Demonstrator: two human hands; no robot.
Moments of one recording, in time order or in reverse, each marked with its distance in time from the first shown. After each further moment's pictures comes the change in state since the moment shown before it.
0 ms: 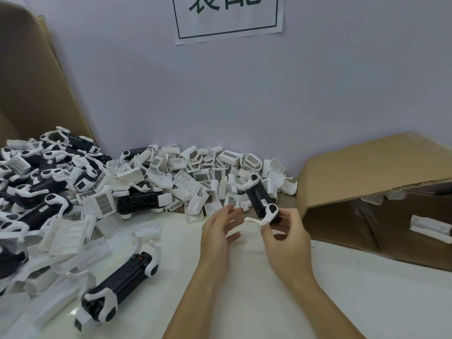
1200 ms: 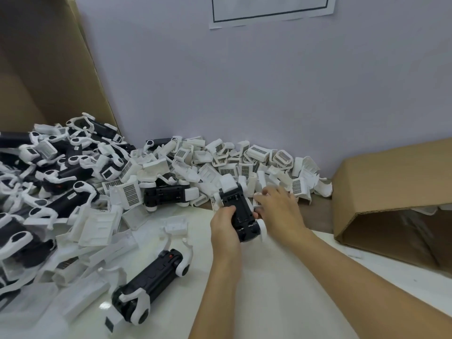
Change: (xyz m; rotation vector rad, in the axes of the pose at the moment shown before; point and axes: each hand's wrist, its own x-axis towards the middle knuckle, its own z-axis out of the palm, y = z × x) left_hand 0.011 0.019 -0.030 -0.139 0.199 -0.013; right_hand 0.080 0.026 0.087 -1.132 -0.482 -0.391
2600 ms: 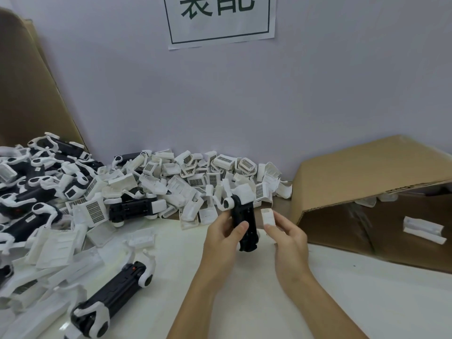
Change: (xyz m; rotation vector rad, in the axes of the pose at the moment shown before) left_hand -0.024 -0.021 0.025 0.381 -0.434 0.233; right_hand -0.101 0.023 -0.032 1.679 0.360 0.633
